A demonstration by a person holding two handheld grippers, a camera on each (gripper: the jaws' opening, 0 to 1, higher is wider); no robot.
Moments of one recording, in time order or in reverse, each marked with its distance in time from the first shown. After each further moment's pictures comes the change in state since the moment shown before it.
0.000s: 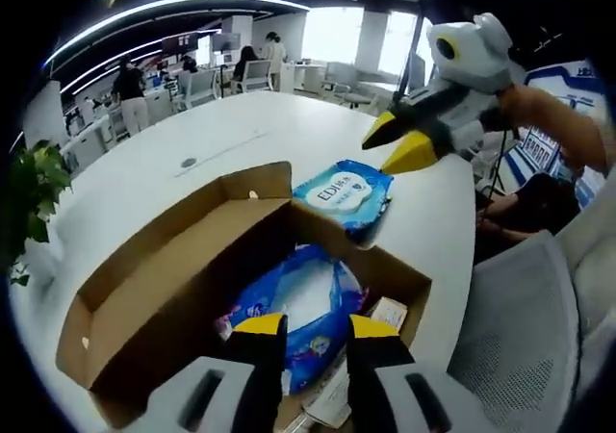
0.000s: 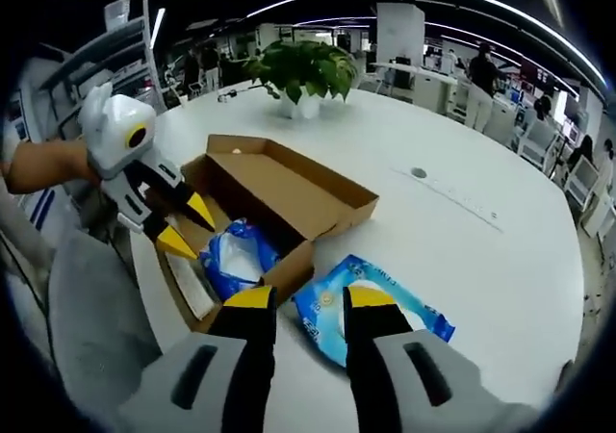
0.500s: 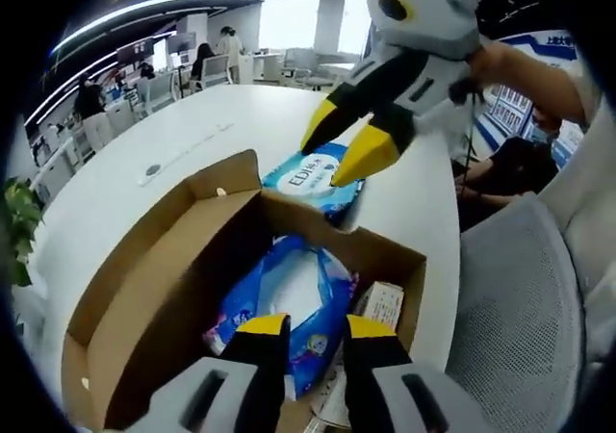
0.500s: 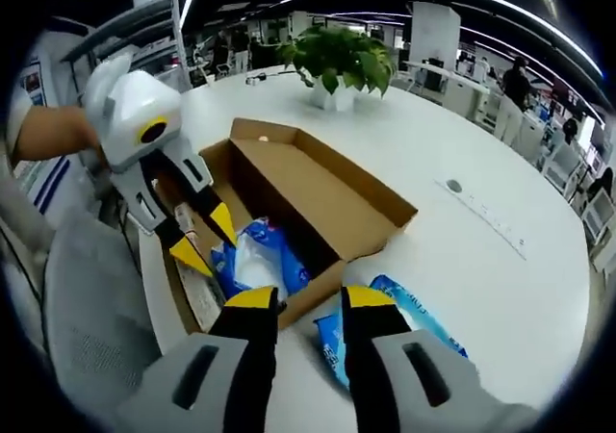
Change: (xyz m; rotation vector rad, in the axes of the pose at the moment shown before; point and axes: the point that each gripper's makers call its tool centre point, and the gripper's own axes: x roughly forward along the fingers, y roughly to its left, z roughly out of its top) left arm 0.016 -0.005 -0.002 0.127 0.064 -0.119; right arm 0.037 0.027 0.009 -0.111 0.054 0.093
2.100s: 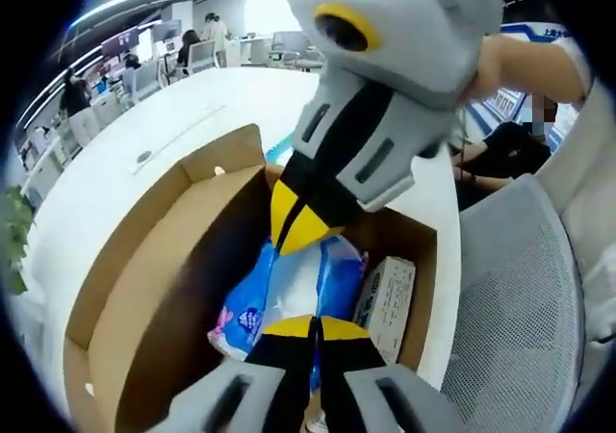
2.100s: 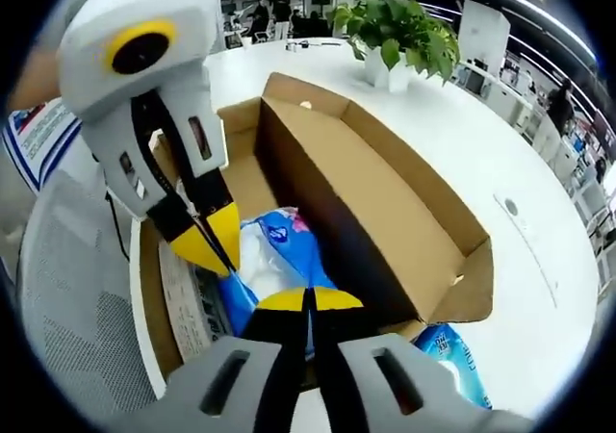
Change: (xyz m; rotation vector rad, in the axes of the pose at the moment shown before) left arm -0.006 0.011 -0.016 0.012 0.077 -0.028; right arm 0.074 0.035 -0.001 -0.147 0.103 0.097
